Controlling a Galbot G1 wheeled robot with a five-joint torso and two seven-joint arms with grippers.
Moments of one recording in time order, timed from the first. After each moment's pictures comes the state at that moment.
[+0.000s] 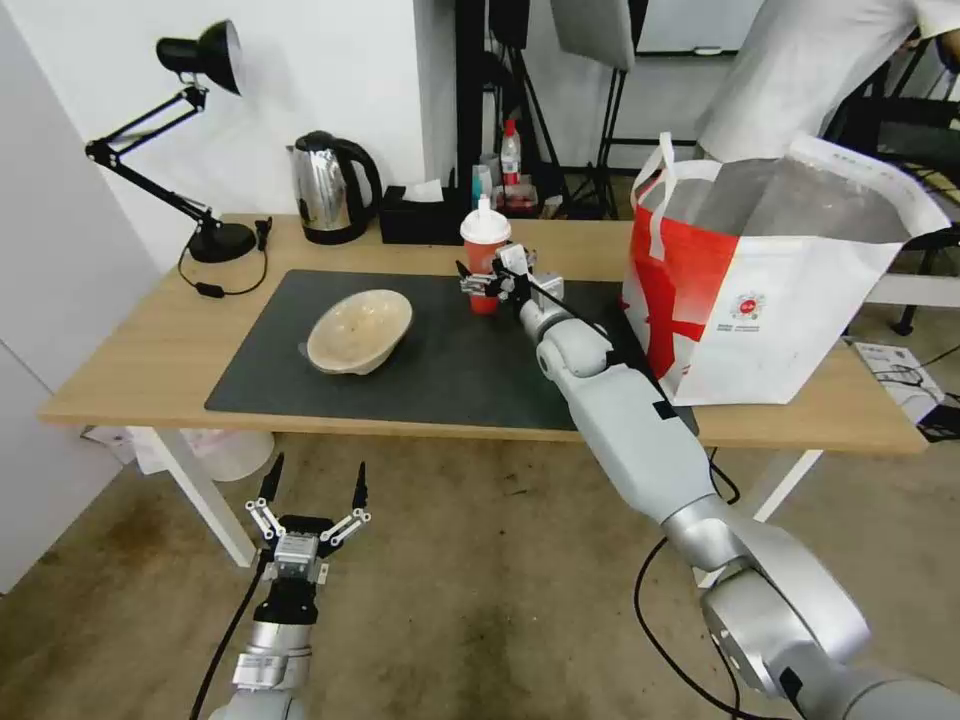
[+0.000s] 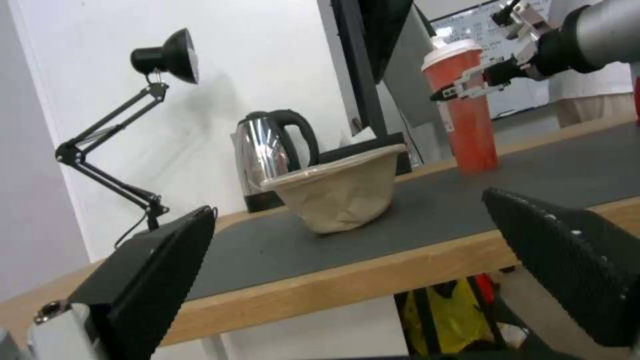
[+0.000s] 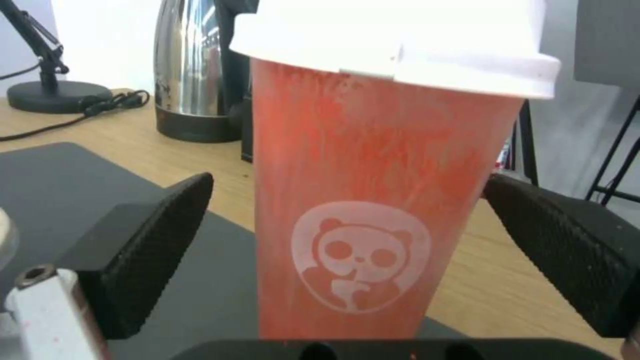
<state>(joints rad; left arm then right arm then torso) 1.65 -1.59 -0.65 -1.84 0.11 -0.67 0.12 -0.38 1.44 0.01 1.07 0.27 -0.02 -0.09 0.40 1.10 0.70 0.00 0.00</state>
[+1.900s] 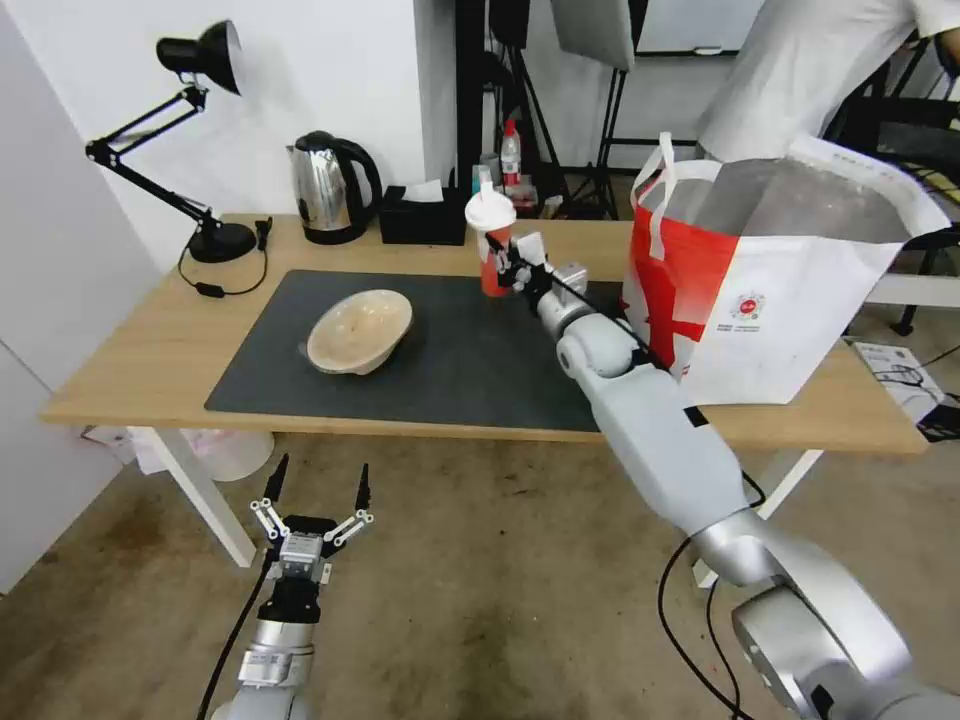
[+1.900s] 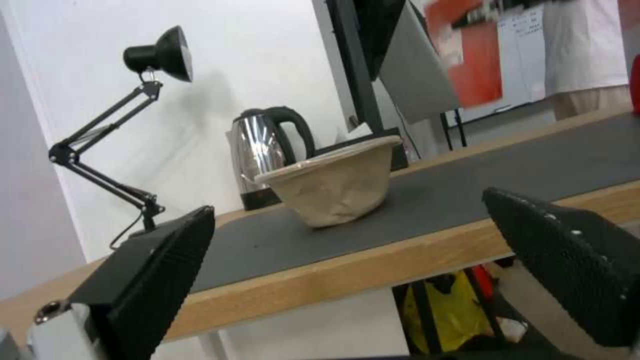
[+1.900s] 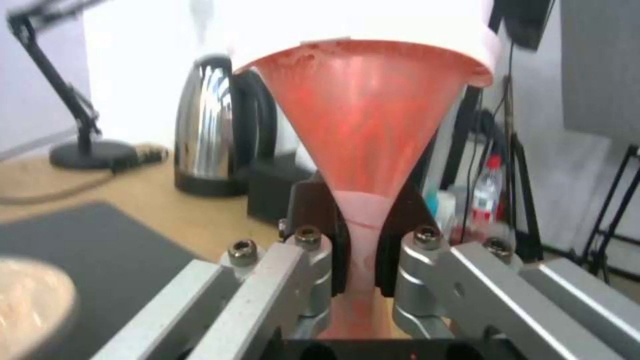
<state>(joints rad) 1.63 -1.59 -0.65 -1.81 0.13 -0.68 0.12 -0.43 1.34 0.03 1.30 0.33 -0.05 -0.11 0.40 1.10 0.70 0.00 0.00</state>
